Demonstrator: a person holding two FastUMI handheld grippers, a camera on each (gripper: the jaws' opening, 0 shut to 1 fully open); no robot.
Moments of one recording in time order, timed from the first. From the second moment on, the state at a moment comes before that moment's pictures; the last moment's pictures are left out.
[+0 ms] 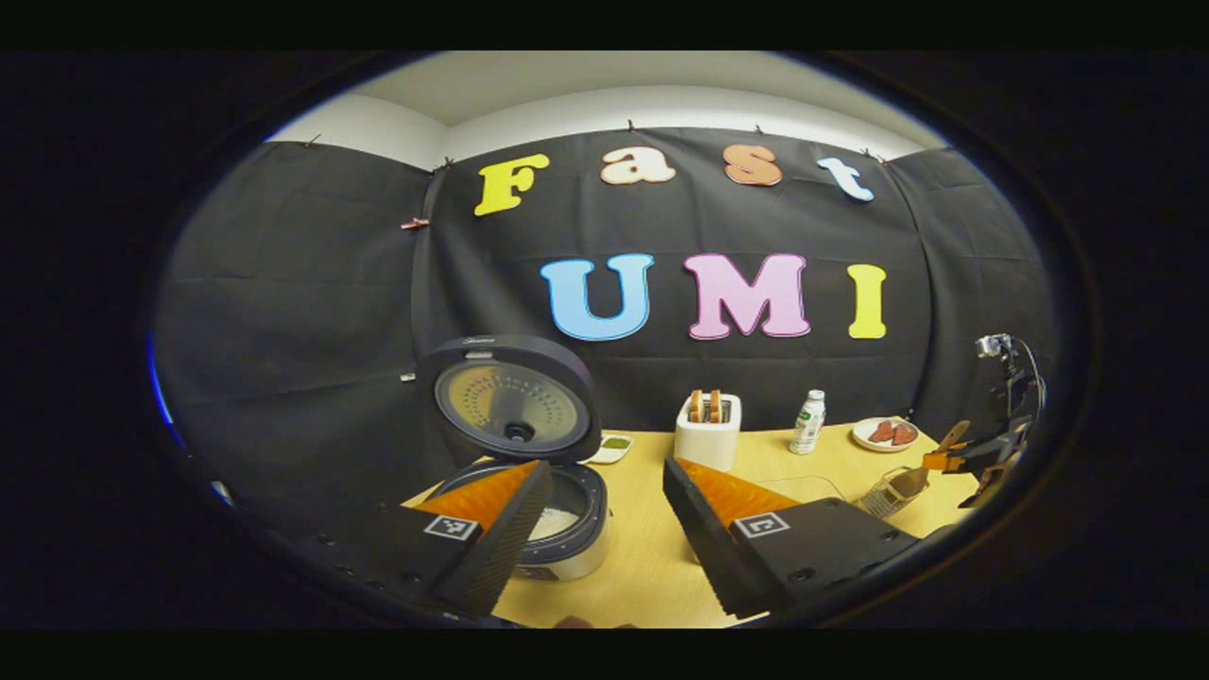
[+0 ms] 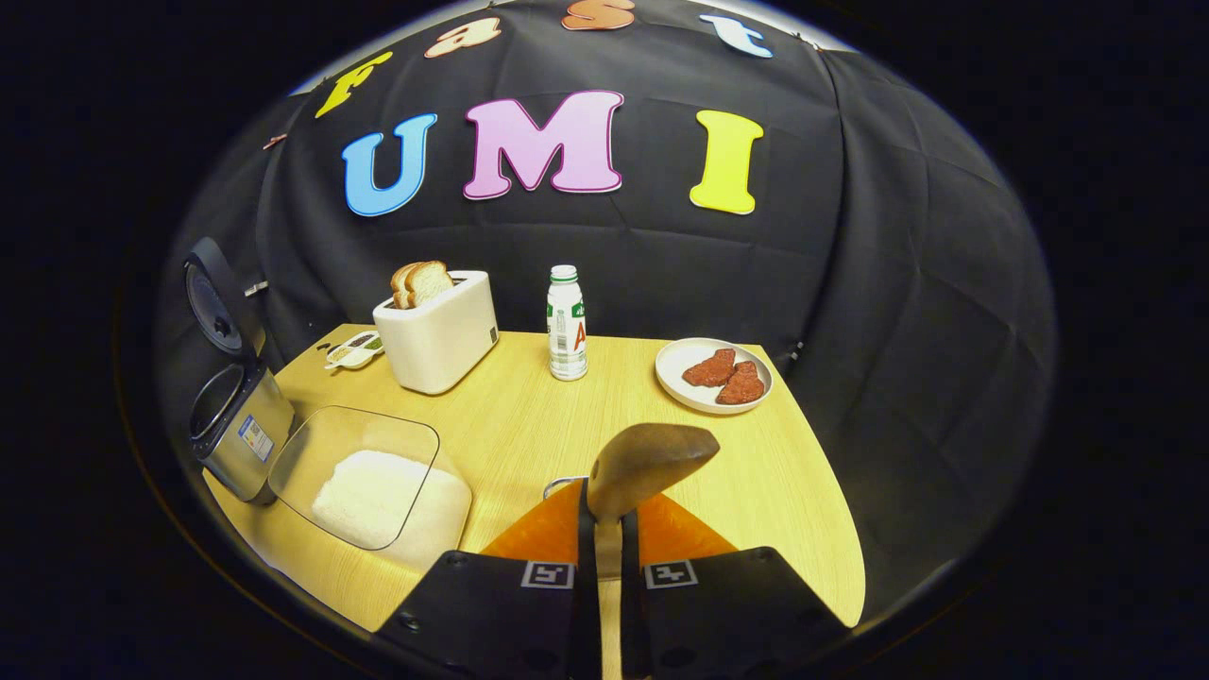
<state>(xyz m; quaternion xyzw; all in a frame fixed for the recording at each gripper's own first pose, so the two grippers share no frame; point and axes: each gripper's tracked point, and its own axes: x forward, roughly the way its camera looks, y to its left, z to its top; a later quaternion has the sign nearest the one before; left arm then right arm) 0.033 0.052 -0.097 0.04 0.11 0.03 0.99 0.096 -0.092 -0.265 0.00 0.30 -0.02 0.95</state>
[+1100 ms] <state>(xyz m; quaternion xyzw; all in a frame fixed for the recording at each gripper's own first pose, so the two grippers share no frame) 0.032 0.044 -0.101 0.04 0.12 0.01 0.99 0.091 -0.129 -0.204 -0.04 0.23 -0.07 0.97</state>
